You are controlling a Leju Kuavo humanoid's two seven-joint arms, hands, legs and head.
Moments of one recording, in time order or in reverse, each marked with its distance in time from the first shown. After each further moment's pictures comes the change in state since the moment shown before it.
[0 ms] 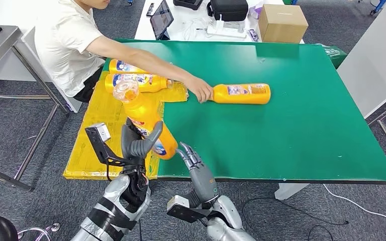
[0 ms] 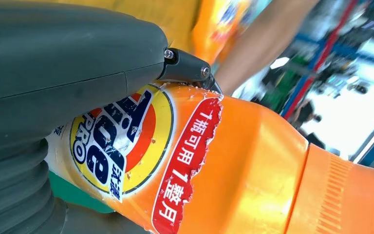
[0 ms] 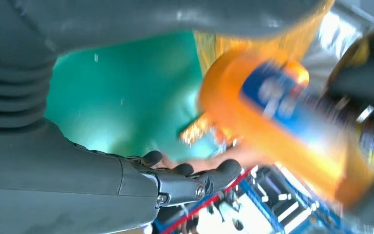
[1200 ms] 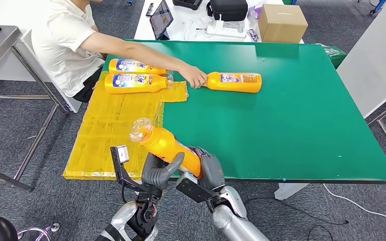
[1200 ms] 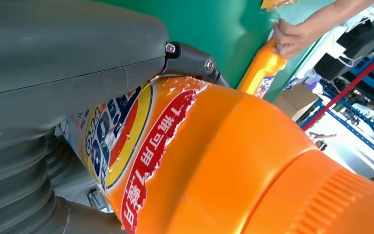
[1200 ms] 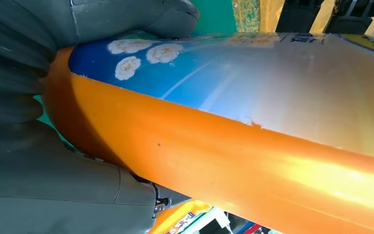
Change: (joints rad) left arm 0.182 -0.002 -0.159 -0.104 0.241 -0.217 0.193; right arm -0.071 0.011 -0.046 0.092 -0.061 0.155 0.113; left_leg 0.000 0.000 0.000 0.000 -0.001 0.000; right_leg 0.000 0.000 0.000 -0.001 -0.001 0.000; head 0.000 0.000
